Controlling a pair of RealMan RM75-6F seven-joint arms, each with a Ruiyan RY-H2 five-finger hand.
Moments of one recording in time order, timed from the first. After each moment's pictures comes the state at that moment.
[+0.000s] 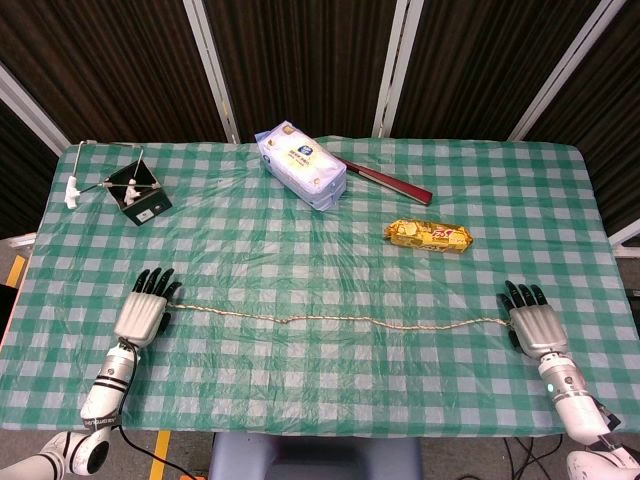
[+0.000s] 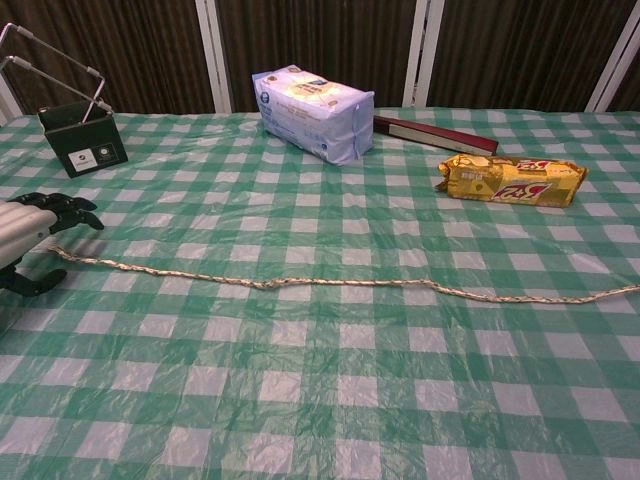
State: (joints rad) left arm -0.45 -1.67 -0.07 -0.98 1.39 1.13 0.21; right arm 0.35 -1.33 0.03 -1.28 -1.22 0.98 -0.33
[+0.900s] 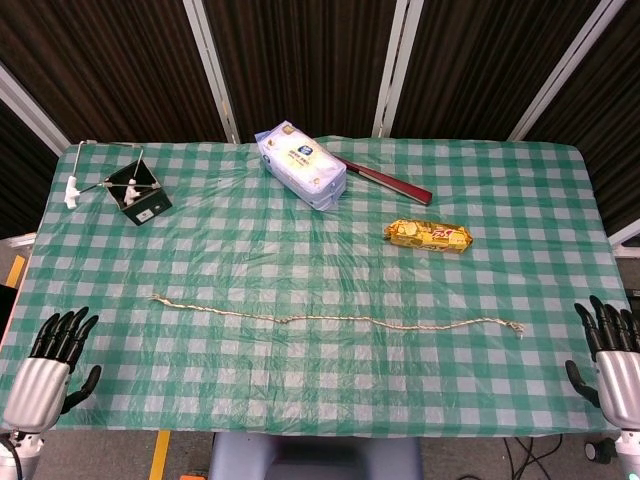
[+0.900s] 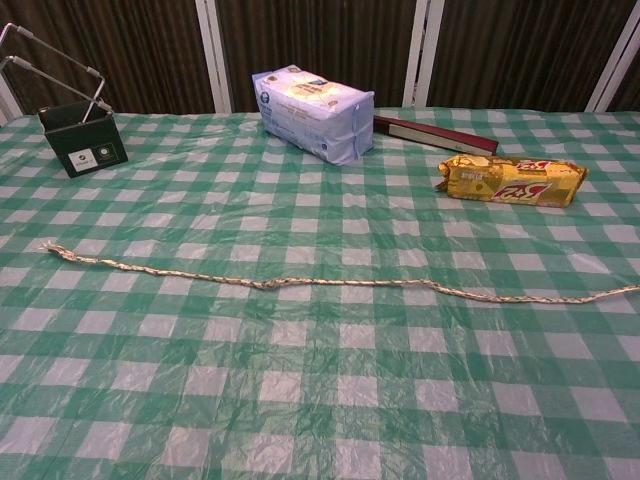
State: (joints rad) left arm -0.11 -1.31 0.09 -1.34 1.66 1.69 -0.02; right arm -0.01 -1.11 -0.03 -1.60 -1.52 1.63 -0.12
